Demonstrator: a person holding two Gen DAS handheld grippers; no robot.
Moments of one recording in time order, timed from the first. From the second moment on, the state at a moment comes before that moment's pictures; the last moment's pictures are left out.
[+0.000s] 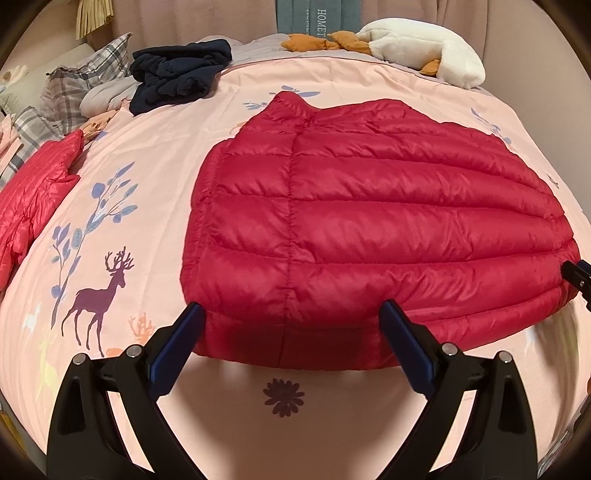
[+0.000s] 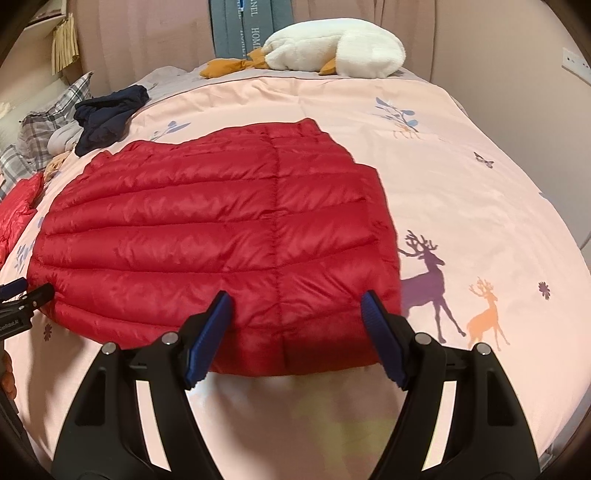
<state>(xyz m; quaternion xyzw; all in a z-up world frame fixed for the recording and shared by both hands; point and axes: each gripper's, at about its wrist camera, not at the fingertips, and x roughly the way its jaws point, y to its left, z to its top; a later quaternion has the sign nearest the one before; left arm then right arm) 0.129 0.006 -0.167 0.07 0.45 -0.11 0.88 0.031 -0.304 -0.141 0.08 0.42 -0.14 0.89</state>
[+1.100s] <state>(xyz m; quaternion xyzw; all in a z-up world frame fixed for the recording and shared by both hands) 0.130 0.060 -0.154 0.07 0.44 -0.01 0.89 -0.002 -0.342 -0.126 0.06 0.41 -0.21 0.89</state>
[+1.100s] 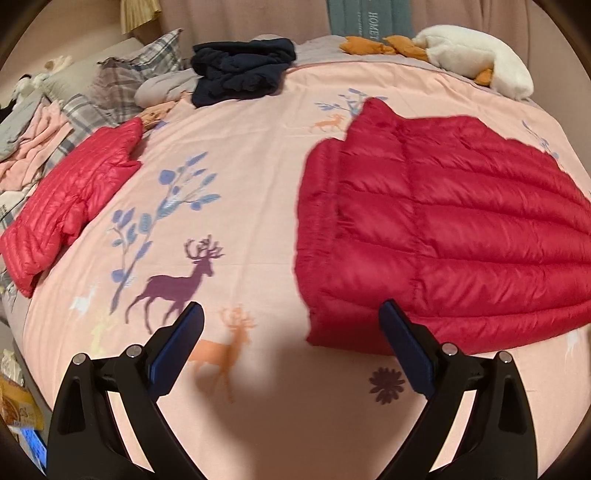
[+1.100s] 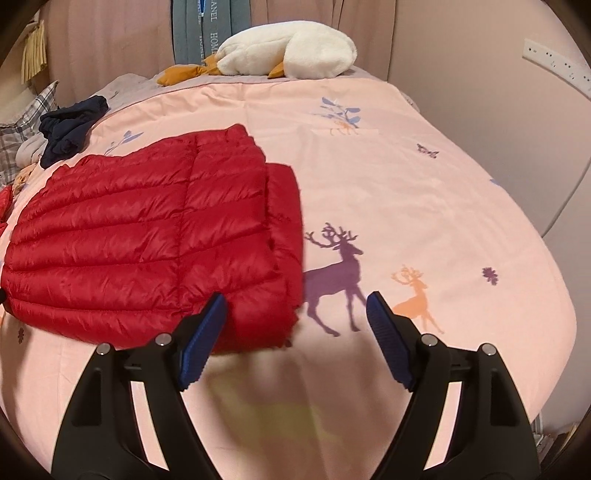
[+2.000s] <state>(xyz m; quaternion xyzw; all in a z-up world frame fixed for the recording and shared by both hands) 0.033 0.002 0.036 0.05 0.33 -0.13 0.94 -0.036 -0.251 0.059 0.10 0.31 -0.11 0.94</state>
